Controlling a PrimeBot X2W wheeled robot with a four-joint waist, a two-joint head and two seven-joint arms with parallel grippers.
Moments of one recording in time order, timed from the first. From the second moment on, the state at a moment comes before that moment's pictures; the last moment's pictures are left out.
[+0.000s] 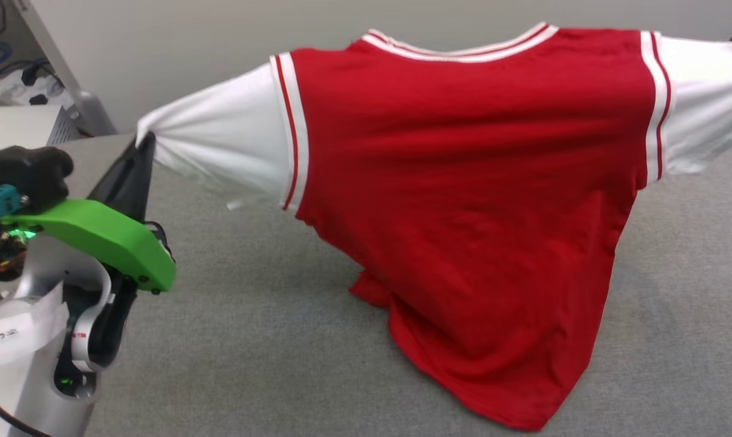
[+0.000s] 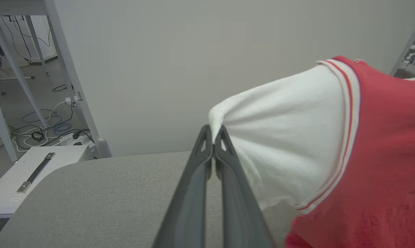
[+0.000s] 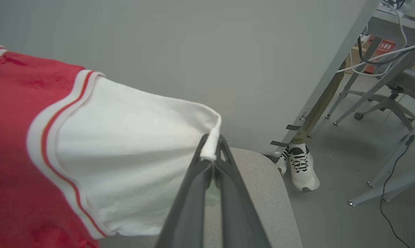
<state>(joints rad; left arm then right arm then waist) -0.31 0.53 -0.21 -0.24 -0.63 0.21 0.28 -0.67 -0.70 0.21 0.26 0.61 0.13 0.38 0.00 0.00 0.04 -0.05</state>
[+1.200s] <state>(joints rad) -1.23 0.68 -0.18 0.04 -0.56 -0.03 0.20 -1.32 -0.57 0.11 0.38 0.47 0.13 0.15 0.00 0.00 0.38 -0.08</state>
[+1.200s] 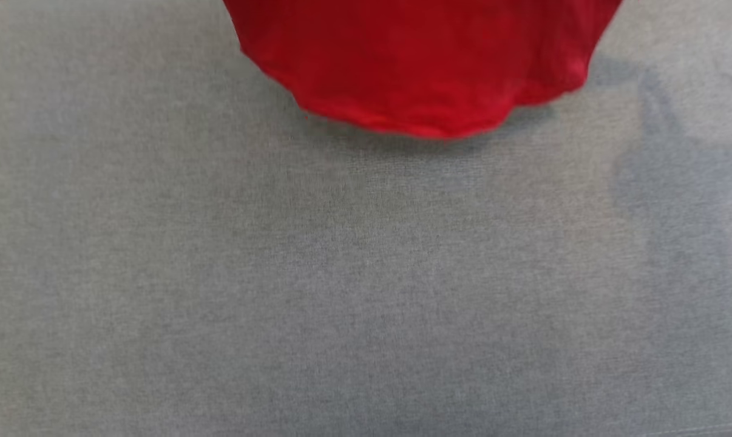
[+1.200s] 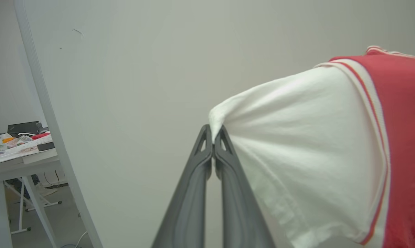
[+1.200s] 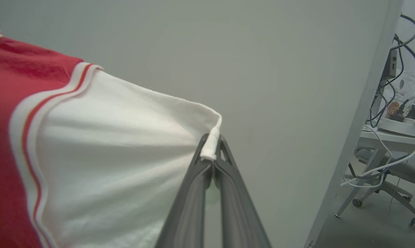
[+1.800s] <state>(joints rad) -1.76 0.55 -0.31 0.67 -0.41 -0.11 -0.18 -1.77 -0.43 0.14 0.86 0.31 0.13 -0.15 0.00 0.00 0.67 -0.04</state>
